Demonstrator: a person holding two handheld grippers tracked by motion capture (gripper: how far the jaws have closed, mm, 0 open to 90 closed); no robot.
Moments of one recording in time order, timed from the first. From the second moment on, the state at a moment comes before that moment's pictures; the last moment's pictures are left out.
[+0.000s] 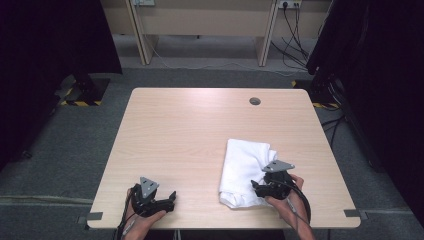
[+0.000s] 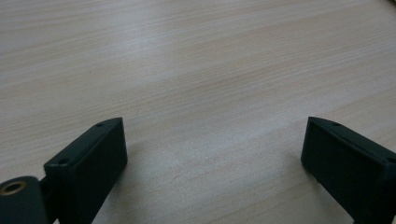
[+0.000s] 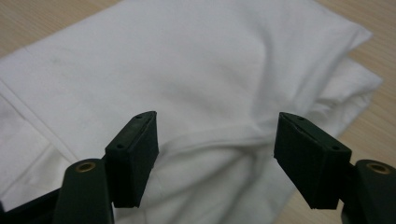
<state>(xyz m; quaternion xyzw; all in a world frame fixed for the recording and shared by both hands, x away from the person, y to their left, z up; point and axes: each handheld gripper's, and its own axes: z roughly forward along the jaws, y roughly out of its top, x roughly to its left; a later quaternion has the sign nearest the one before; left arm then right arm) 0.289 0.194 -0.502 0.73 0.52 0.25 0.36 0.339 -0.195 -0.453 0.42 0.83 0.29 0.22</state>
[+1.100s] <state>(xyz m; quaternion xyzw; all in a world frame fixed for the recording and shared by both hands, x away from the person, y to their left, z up) 0.288 0.195 -0.503 0.73 0.53 0.25 0.36 0.313 -0.217 -0.453 0.45 0.81 0.29 0.24</state>
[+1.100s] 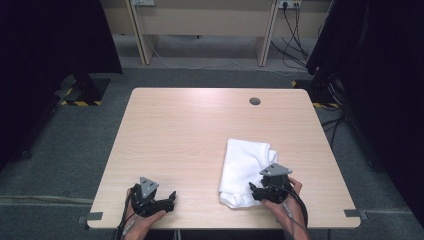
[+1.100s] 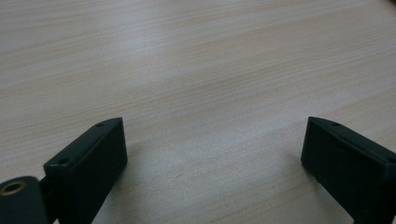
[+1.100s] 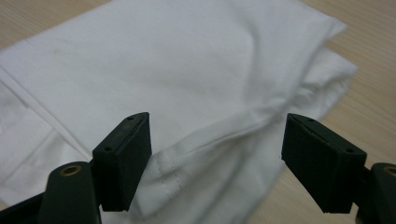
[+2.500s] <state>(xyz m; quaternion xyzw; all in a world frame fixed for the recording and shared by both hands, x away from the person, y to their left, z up) 0.287 0.197 -0.503 0.72 0.53 0.25 0.37 0.383 -0.173 -0.473 0.40 0.84 0.32 0.14</state>
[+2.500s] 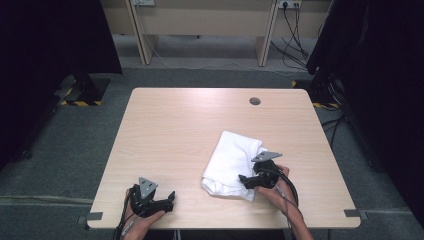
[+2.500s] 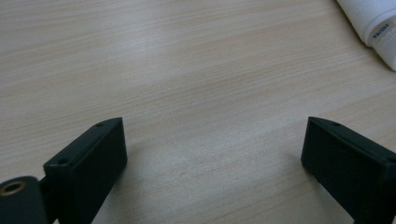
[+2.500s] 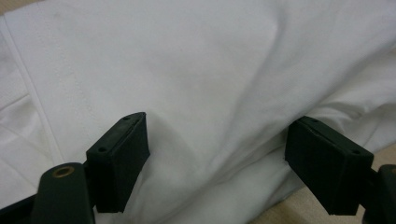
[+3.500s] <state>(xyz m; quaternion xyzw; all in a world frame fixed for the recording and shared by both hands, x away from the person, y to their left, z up) 0.288 0.197 -0.503 0.72 0.53 0.25 0.36 0.434 -0.199 -0.473 0.44 0.82 0.34 0.14</state>
